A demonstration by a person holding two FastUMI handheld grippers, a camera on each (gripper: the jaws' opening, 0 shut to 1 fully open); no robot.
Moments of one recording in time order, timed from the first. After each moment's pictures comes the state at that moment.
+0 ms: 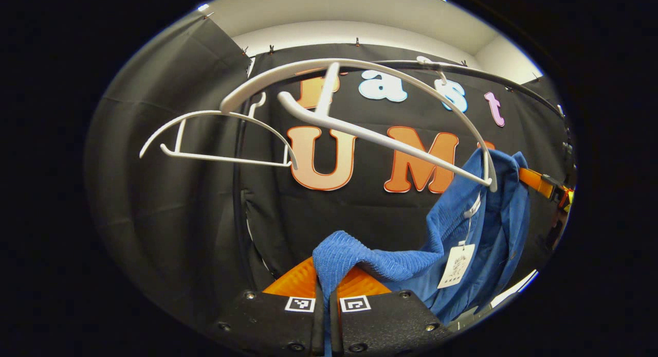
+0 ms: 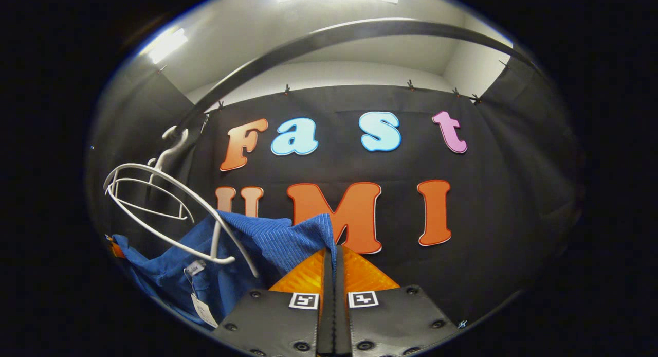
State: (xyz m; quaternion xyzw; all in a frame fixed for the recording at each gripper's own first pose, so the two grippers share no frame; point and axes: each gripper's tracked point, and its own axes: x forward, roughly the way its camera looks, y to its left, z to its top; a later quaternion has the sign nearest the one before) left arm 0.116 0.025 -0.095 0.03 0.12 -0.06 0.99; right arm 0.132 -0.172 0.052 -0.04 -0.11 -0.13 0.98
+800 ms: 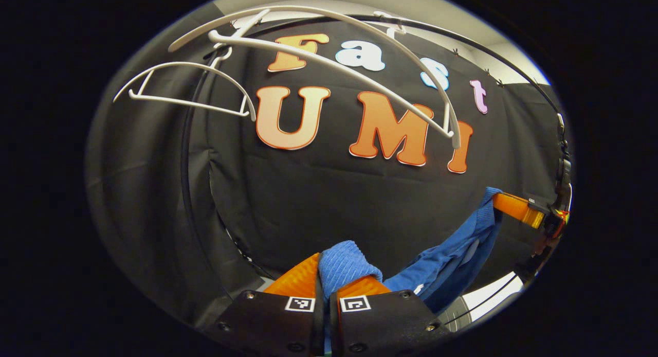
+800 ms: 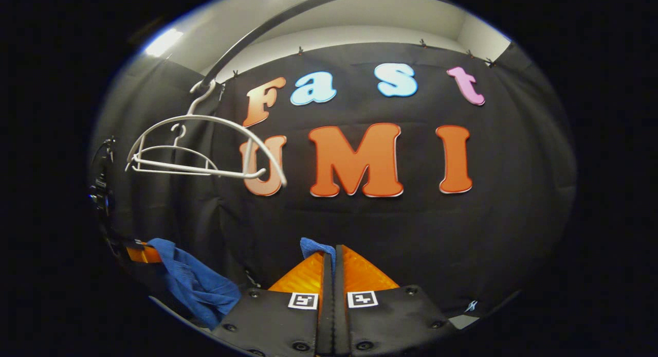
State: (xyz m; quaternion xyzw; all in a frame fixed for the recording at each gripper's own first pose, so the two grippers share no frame) left arm 0.087 -0.058 -0.187 -0.02 0.22 -0.12 0.97; right arm 0.106 -0.101 -0.069 0.01 0.05 0.00 1.00
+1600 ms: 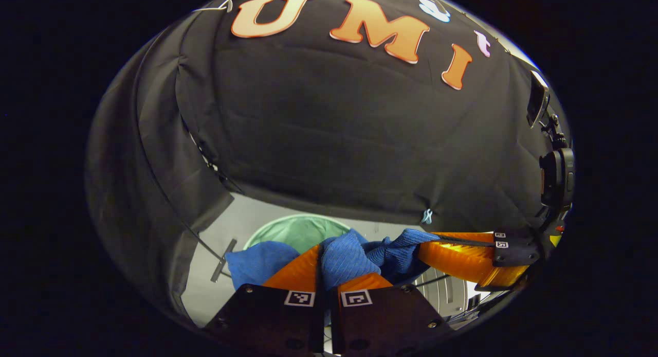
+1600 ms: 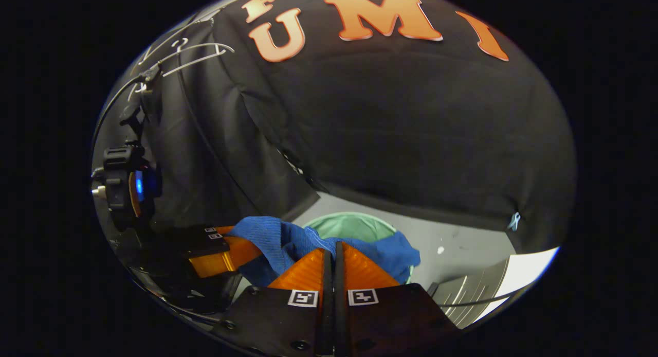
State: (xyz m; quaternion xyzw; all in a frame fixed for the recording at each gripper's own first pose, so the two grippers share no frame) left arm -0.034 -0.128 -0.415 -0.03 0.49 -0.18 0.85; right arm 0.020 -0.036 -0.375 0.11 0.42 0.02 0.90
